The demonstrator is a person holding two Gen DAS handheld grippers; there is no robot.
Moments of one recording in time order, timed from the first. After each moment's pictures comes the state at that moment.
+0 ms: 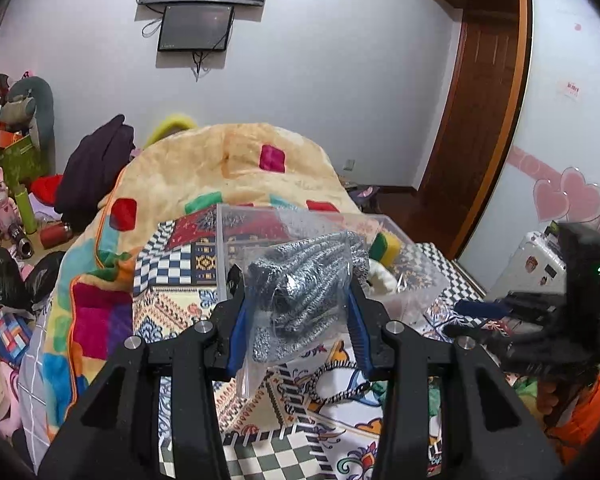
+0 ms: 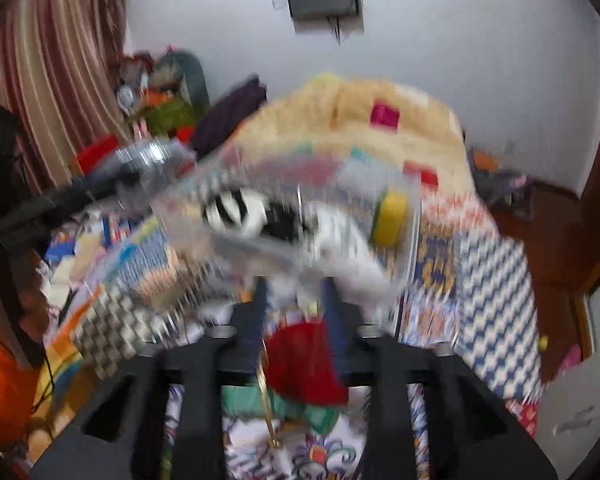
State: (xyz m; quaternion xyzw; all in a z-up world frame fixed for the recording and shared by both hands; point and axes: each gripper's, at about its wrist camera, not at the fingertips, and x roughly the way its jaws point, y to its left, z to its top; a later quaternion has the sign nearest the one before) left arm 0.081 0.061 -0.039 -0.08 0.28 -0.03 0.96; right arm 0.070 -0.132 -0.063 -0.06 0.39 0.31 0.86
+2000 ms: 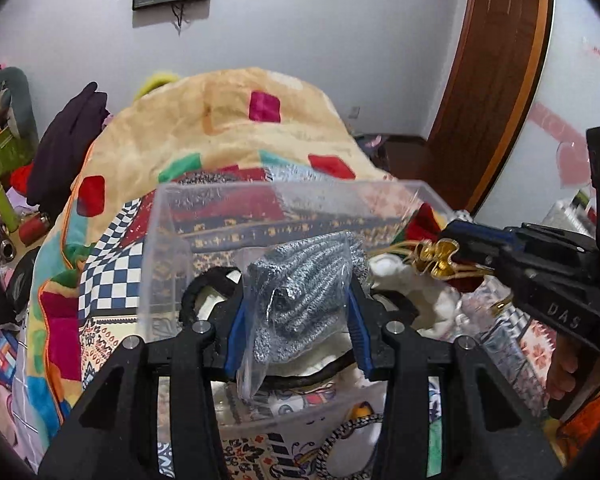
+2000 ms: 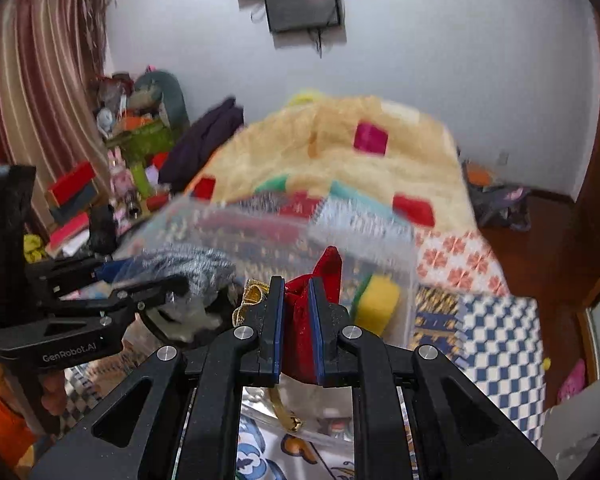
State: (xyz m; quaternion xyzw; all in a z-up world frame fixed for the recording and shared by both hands) left arm 0.200 0.039 -0.090 -0.04 0.37 -0.03 0.93; right arm 0.154 -0.105 -0.051 -0.05 0.36 0.29 0.88
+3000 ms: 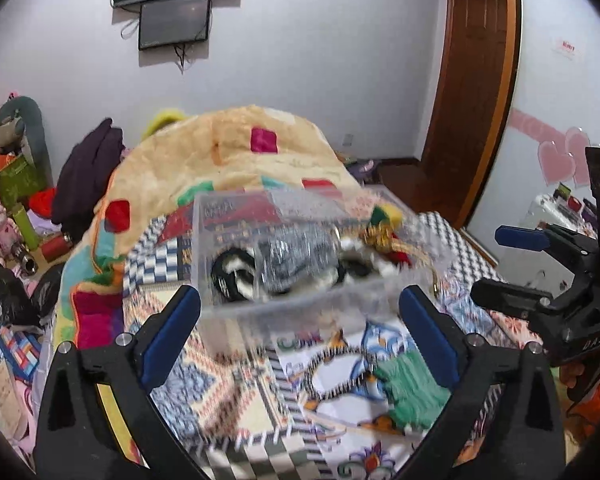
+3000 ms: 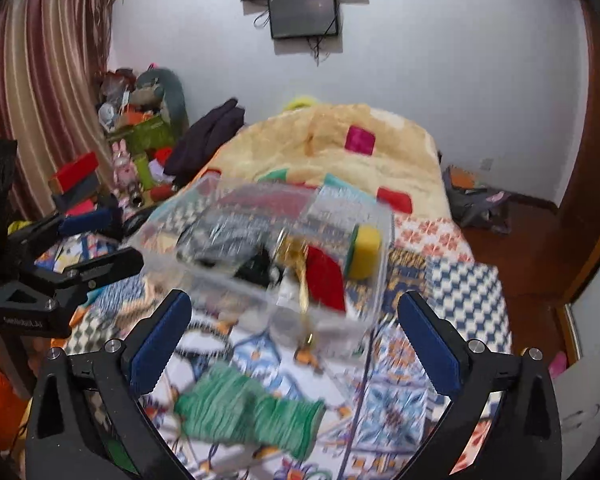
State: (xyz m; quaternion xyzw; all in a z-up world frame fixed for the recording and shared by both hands) left arm 0.097 0.032 -0.054 -0.03 0.32 -0.04 0.95; right arm 0.069 -0.134 -0.030 -0.07 0.34 0.28 0.89
